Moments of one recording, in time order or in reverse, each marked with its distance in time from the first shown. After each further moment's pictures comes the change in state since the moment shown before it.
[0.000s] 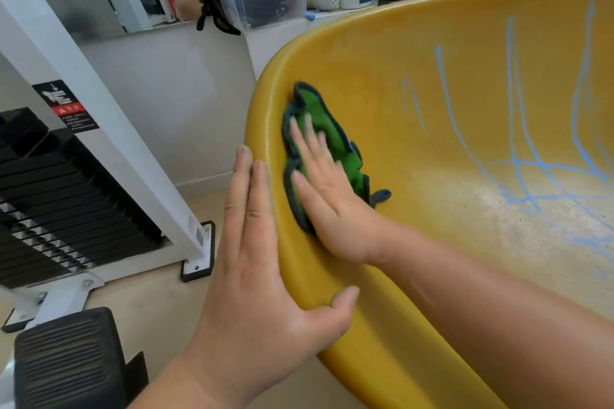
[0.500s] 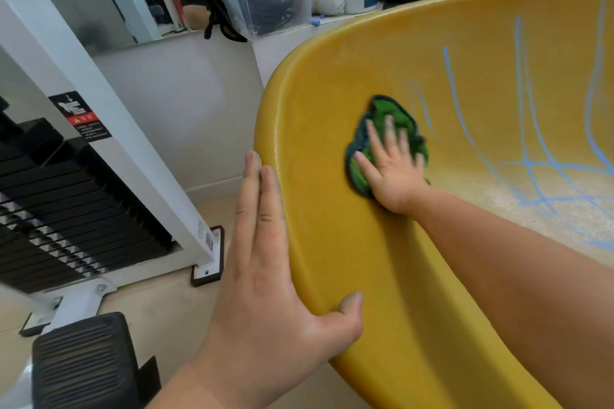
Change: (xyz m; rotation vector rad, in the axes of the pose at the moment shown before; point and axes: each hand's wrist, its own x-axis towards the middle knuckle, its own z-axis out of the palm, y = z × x) left_hand 0.000 0.005 -0.002 0.021 -0.031 -0.027; right_hand 0.034 0.115 -0.045 -0.426 0.081 0.453
